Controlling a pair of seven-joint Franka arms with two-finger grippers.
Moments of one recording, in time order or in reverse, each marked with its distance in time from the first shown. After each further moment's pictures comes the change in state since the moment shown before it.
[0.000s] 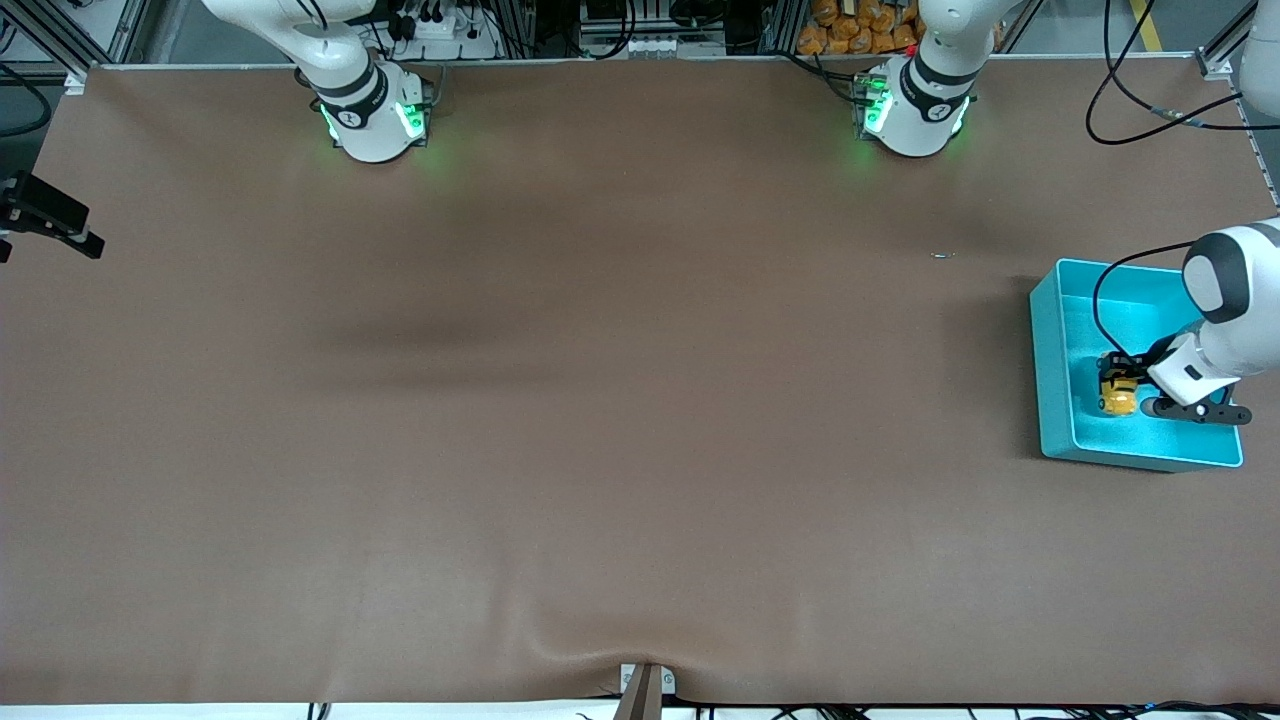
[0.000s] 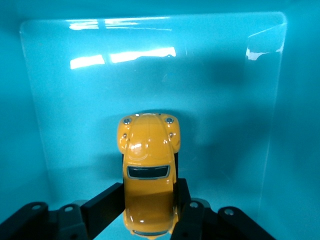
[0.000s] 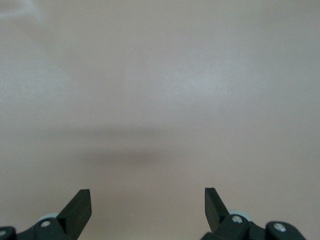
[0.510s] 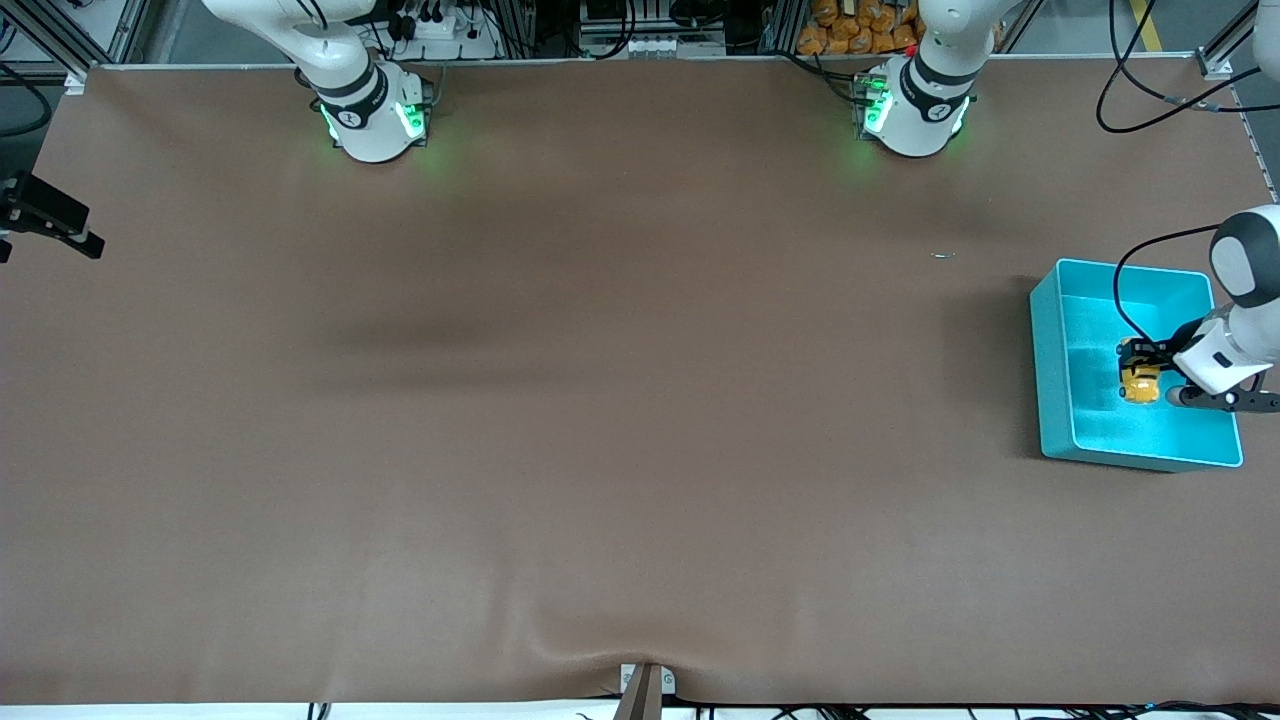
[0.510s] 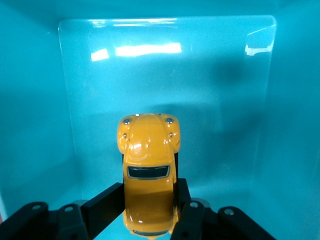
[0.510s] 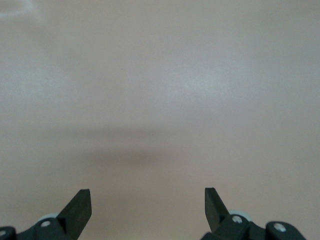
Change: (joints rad) left arm 0.000 -0.081 0.000 -0.002 -0.002 -0.073 -0.002; right arm 0.000 0.000 0.000 0.000 0.000 0.000 0.000
